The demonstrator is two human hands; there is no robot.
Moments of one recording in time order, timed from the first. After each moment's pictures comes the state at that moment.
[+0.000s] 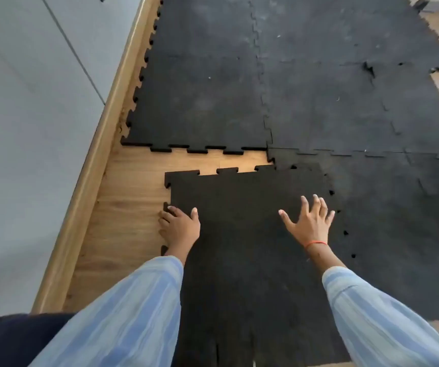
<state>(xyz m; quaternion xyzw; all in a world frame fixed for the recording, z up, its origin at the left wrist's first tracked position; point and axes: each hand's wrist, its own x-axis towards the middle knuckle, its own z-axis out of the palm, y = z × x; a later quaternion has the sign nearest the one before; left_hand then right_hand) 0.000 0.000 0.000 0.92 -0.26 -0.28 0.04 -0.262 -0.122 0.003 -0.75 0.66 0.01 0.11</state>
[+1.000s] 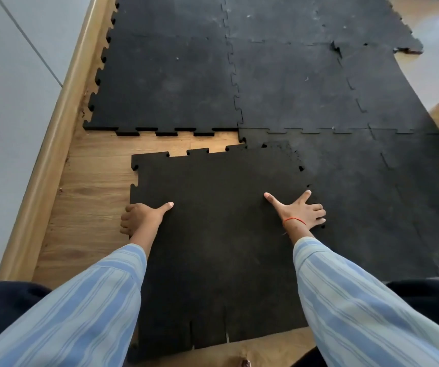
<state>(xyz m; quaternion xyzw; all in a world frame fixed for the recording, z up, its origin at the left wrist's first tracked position) 0.004 0.008 -0.001 0.94 -0.05 -0.31 0.12 -0.290 -0.115 0.014 -0.50 0.84 0.05 0.19</state>
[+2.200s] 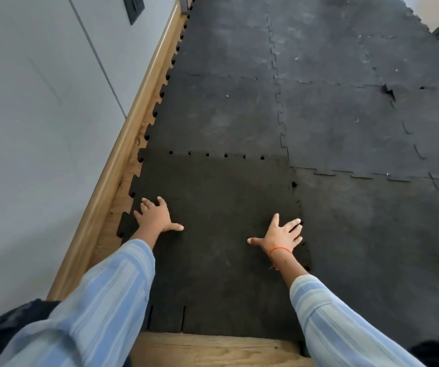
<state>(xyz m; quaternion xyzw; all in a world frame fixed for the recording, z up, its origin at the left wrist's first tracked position) 0.121 -0.015 0.010 0.89 -0.33 -0.29 -0.11 -0.147 -0.102 0.014 -0.66 0.69 0.11 0.28</state>
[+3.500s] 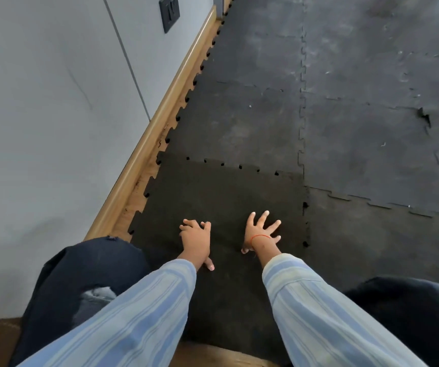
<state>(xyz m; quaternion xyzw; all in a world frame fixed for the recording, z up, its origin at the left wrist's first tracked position) 0.025 -0.031 0.020 0.83 -0.42 -0.26 -0.27 -0.084 -0.134 0.020 -0.74 0.52 0.30 0.29</state>
